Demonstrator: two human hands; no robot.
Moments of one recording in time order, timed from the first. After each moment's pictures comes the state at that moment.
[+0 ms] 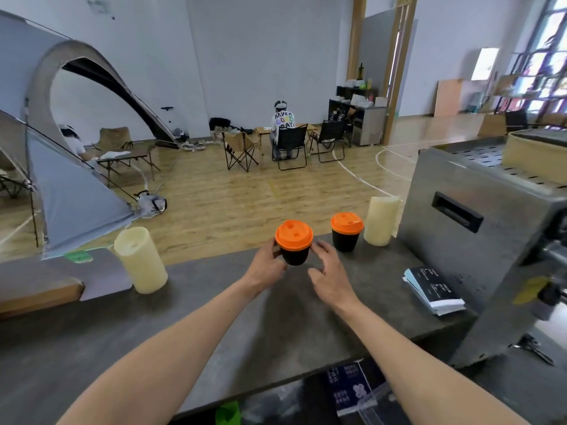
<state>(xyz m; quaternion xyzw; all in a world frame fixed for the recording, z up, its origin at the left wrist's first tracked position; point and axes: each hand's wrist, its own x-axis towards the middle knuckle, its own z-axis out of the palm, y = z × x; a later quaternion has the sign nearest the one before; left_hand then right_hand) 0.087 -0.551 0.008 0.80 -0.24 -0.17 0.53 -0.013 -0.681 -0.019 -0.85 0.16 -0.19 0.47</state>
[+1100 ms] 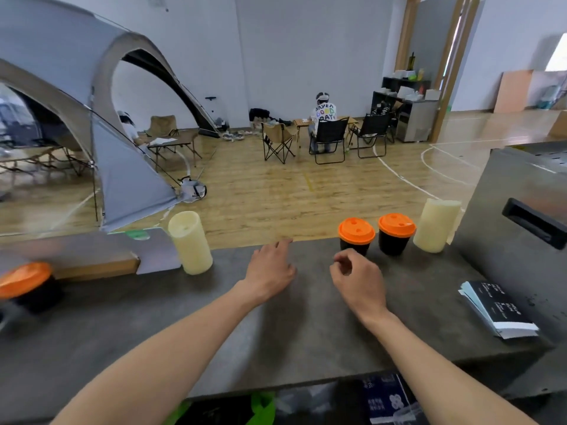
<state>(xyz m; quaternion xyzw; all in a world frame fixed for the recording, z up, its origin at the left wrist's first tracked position) 0.121 -0.484 -0.015 0.94 -0.28 0.02 0.20 0.011 -0.656 -0.034 -0.88 0.18 -0.31 0.32</state>
